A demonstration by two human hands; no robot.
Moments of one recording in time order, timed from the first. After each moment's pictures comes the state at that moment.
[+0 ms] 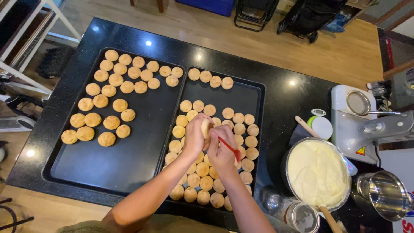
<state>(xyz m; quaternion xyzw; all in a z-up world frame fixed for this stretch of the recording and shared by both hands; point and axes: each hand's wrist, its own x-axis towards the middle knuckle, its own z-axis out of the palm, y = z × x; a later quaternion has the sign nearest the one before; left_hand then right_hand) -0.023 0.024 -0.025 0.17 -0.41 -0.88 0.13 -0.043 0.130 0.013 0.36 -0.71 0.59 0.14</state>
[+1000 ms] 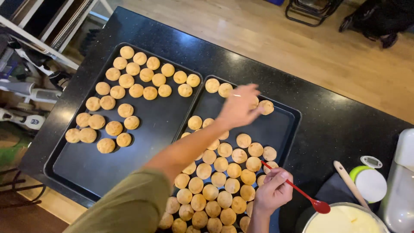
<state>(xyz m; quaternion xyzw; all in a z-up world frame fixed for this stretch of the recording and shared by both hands) -0.263 -0.025 -0.112 0.02 -0.92 -0.28 0.28 -0.155 0.200 -0.089 0.02 -0.74 0.66 0.11</state>
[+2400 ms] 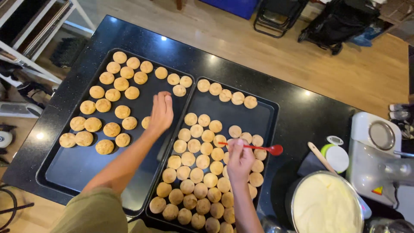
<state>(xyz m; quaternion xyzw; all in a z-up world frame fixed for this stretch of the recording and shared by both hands) -0.084 -0.163 -0.158 0.27 -0.89 -0.26 0.25 -0.117 0.139 -0.060 0.13 -0.73 0.67 -0.02</state>
